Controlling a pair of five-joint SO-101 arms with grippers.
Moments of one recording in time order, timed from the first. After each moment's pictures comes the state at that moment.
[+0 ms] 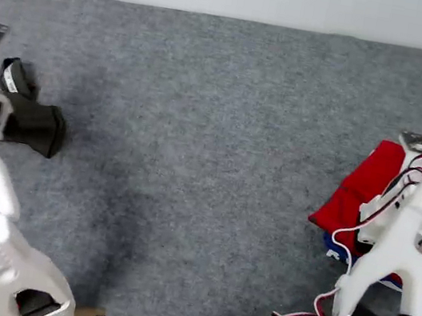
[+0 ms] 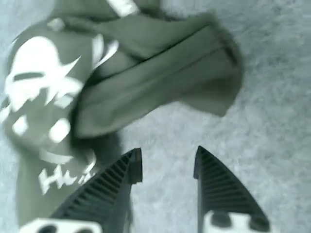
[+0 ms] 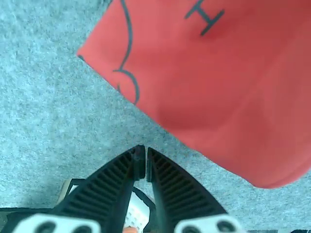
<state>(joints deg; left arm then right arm) -36.8 16.3 -10.2 84.0 -29.6 26.2 -8.9 9.2 100.7 24.2</state>
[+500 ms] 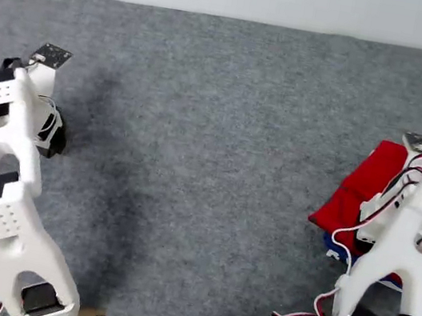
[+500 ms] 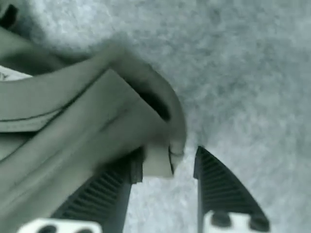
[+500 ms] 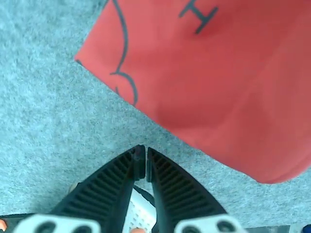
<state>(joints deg) -28.5 32.5 -10.2 75.4 -28.1 26.1 -8.9 9.2 100.7 20.8</state>
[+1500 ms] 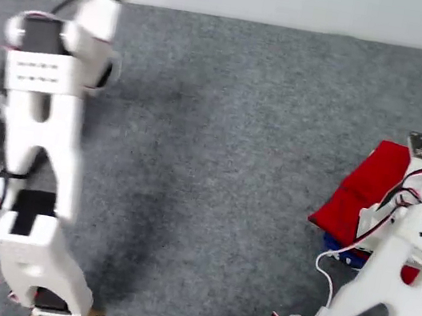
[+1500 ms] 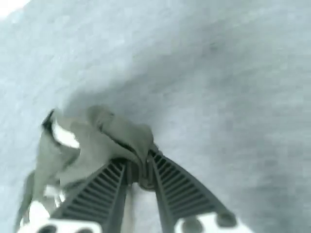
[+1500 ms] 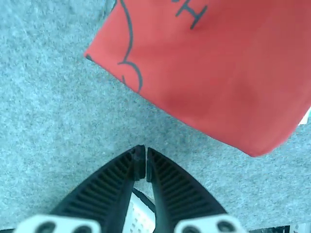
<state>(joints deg) -3.4 16.5 -37.2 97.3 -17.1 26.1 -23.0 14.9 100.7 20.5</state>
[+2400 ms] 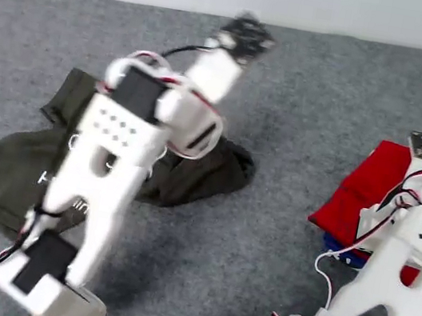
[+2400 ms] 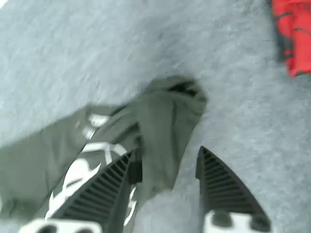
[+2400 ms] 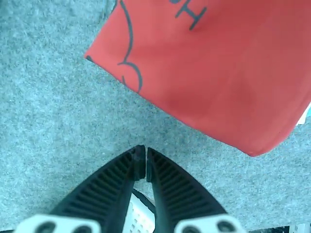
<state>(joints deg) 18.5 -0.8 -21.2 99.3 -7.2 26.1 -23.4 14.9 100.7 20.5</state>
